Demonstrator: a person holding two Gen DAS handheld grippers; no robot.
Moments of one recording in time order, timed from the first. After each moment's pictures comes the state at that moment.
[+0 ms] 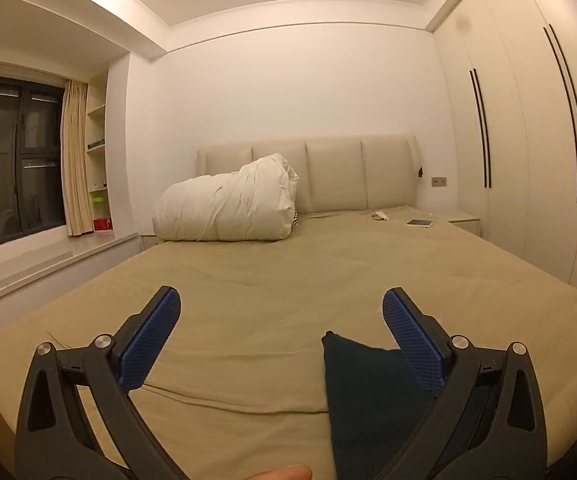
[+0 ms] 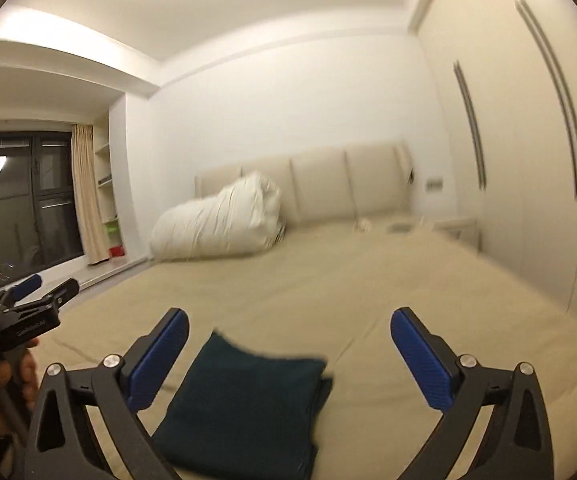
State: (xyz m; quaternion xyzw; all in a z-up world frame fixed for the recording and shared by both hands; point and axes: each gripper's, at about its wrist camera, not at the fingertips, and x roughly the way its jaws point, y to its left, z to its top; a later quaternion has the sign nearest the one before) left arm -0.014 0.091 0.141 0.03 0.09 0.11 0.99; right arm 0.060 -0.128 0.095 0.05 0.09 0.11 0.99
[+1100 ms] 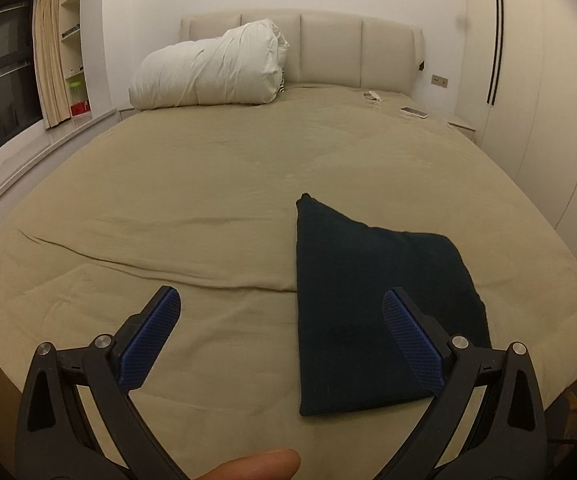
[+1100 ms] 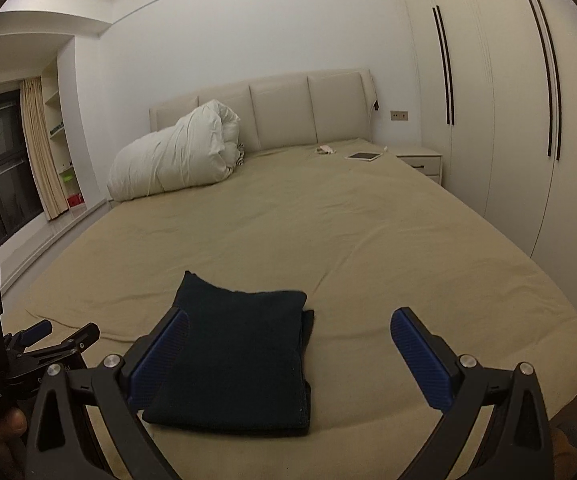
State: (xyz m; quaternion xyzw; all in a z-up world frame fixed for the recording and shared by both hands) left arm 0.046 0.086 0.047 -0.04 0.34 0.09 0.94; right arm 0.091 -0.104 0.059 0.06 0.29 0.04 0.95
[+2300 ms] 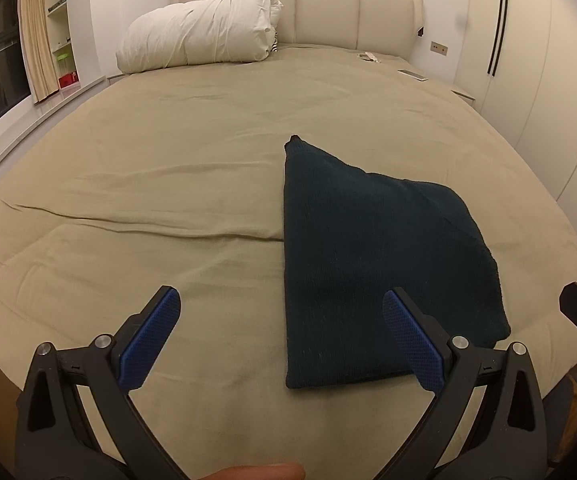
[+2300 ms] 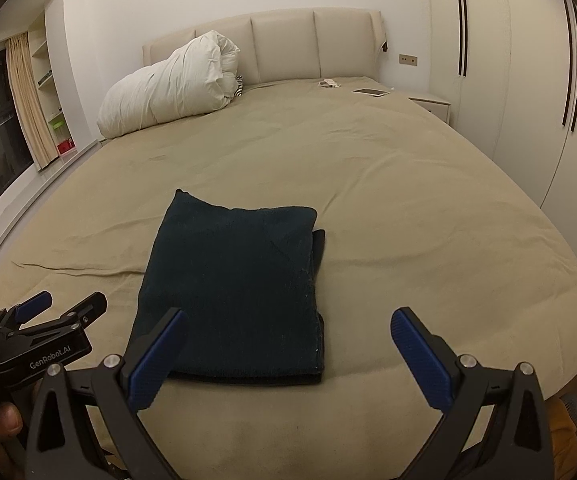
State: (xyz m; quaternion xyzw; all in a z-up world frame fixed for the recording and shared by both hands) left arm 0.079 0.082 -0.014 -0.04 0.40 0.07 0.91; right arm 0.099 -0.087 0.019 0.04 0.39 0.05 0.92
